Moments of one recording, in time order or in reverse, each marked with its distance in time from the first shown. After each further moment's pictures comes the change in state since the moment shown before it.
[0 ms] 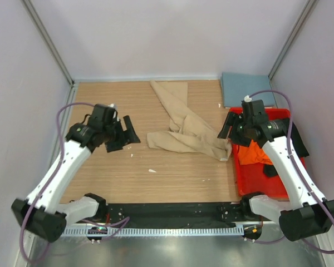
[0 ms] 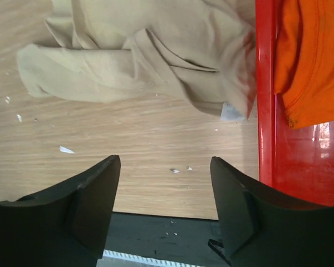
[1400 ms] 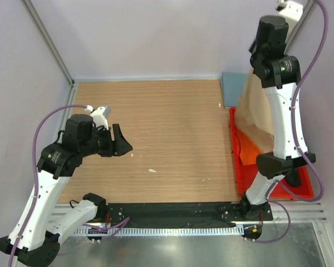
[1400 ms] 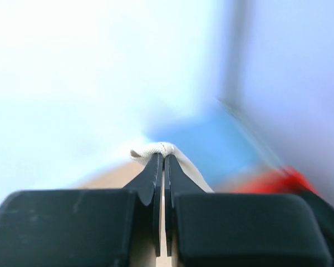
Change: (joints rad) left arm 0.000 -0.226 0.055 -0.036 0.169 0.252; right arm -0.055 0.625 1.134 0.078 0.747 -0.251
